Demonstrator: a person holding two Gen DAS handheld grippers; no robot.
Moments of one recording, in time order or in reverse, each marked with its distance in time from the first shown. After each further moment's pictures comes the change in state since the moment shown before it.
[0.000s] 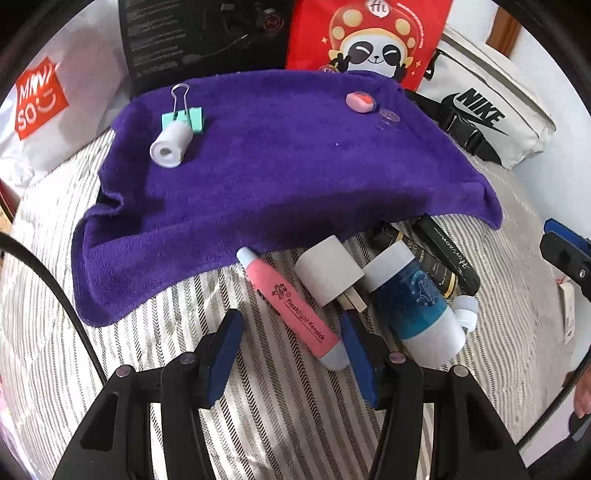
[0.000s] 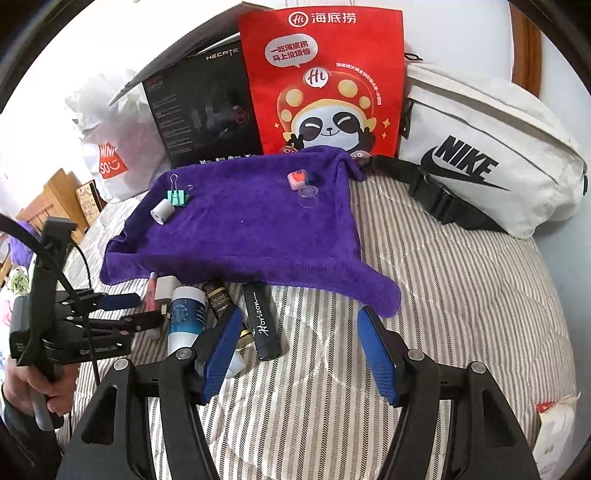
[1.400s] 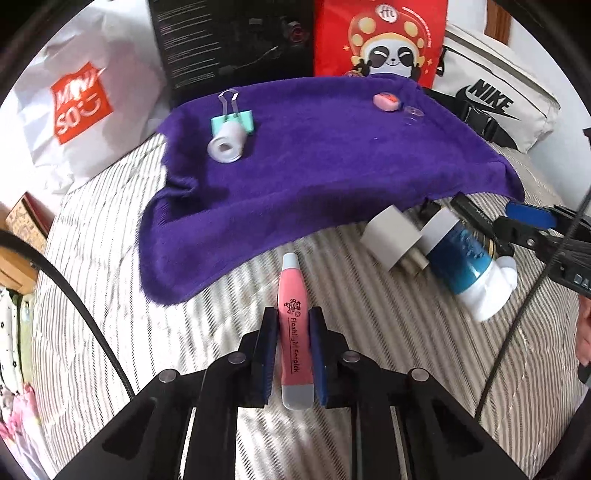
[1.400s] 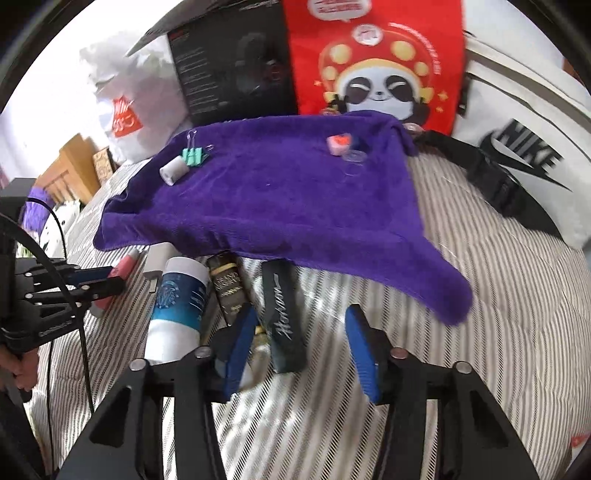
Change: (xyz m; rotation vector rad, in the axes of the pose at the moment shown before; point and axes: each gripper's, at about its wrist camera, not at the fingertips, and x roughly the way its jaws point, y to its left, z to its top) left arm -0.021 0.030 -0.030 0.036 -0.050 0.118; right arm 0.064 0.021 -0.010 -0.122 0.058 0.084
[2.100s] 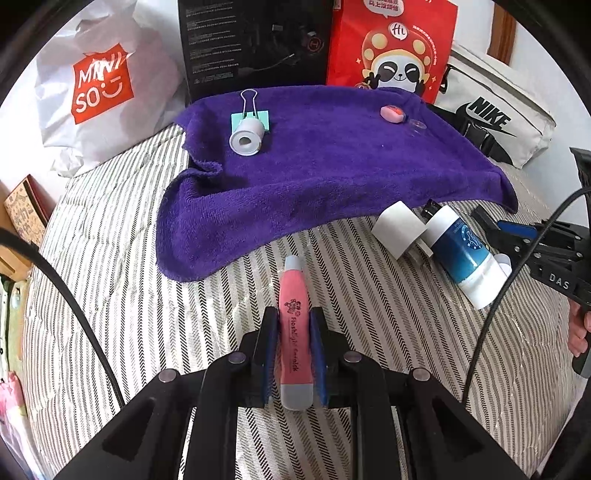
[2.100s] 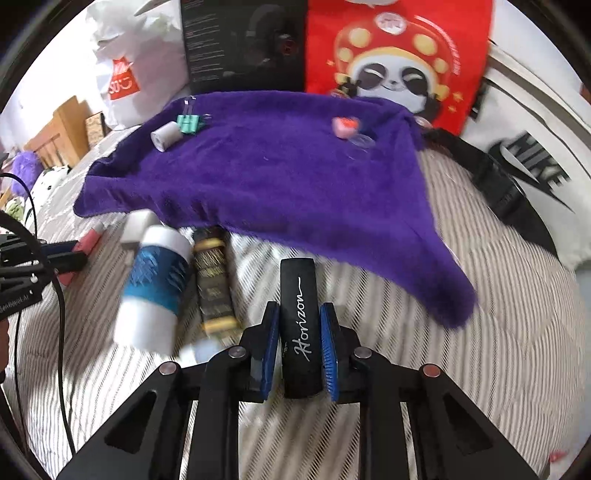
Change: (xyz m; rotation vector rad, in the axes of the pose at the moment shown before) left arm -0.007 0.013 -0.019 -0.039 -0.062 -0.033; right arm 0.012 0.002 -0.009 -0.076 0.062 -0.085
